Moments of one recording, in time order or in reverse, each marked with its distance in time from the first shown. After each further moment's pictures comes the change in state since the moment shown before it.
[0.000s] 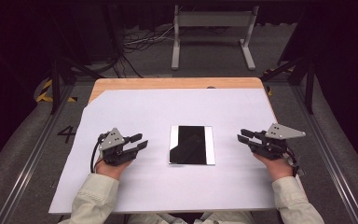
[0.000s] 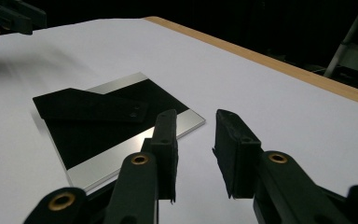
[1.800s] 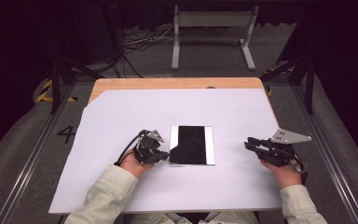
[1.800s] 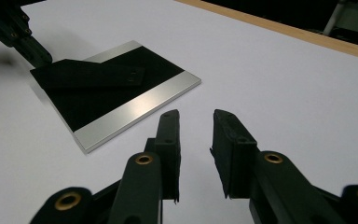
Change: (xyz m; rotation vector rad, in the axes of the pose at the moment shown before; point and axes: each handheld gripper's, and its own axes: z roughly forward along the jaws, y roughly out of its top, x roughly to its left) left arm -0.036 0.027 0.081 0.542 -0.208 -0.032; right arm 0.004 -0.012 -0.021 0.111 -0.030 0.070
